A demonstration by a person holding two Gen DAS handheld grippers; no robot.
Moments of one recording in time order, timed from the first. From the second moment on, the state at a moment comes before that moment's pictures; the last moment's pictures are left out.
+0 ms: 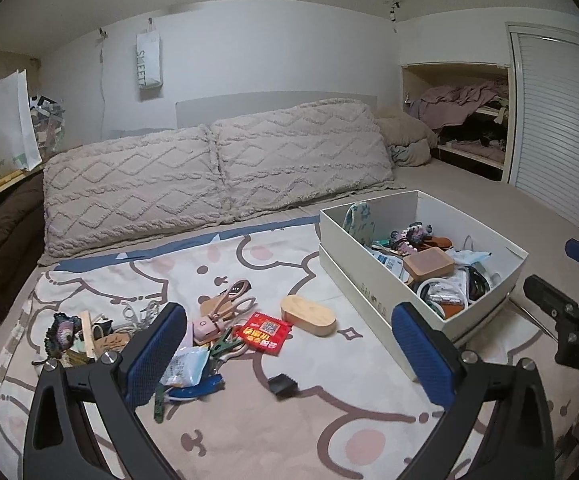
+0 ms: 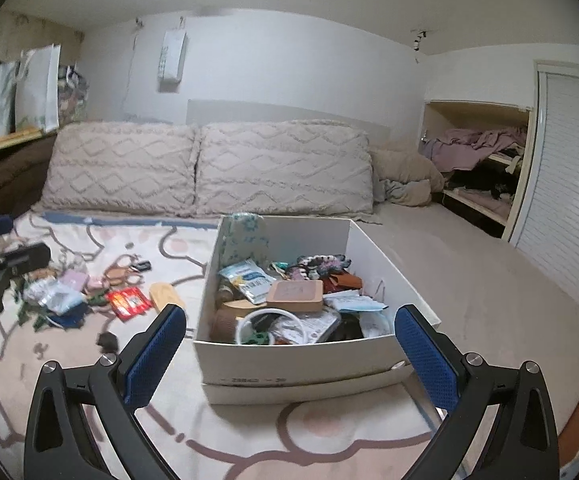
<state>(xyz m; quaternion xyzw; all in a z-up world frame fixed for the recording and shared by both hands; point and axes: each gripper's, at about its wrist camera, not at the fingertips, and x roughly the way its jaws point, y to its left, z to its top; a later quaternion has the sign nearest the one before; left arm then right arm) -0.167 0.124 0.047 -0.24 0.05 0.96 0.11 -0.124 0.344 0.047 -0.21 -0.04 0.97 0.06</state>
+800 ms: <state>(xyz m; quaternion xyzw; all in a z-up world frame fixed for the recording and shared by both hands) -0.111 0.087 0.028 -0.24 0.04 0.96 0.12 -0.063 0.318 0.039 -0.20 -0.03 0.98 0.06</state>
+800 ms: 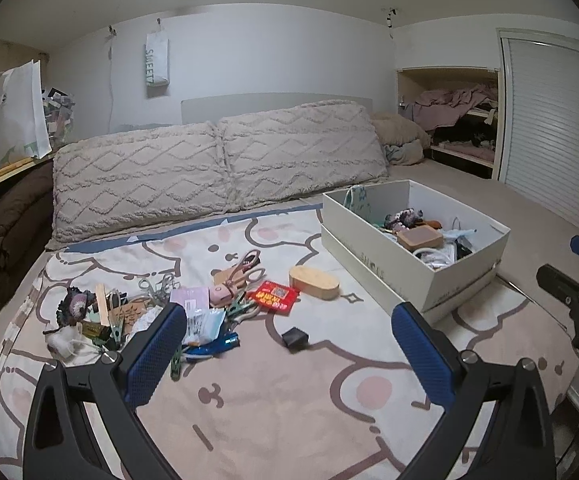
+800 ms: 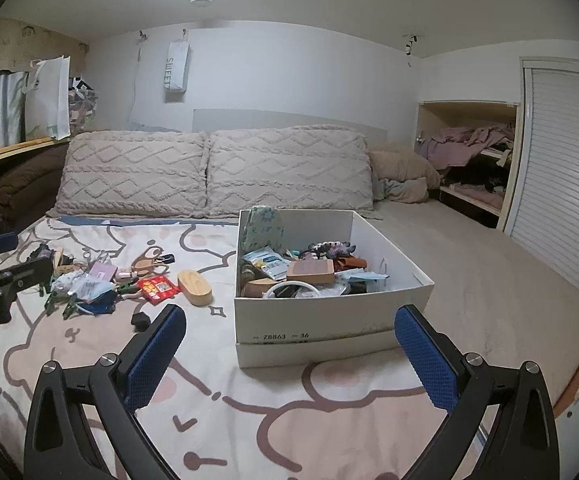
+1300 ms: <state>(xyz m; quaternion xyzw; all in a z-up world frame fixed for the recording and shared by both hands) -0.097 0.076 0.018 -0.24 0.03 0.96 0.13 -0.047 0.304 0.041 -0.20 -0.04 0.98 0.06</state>
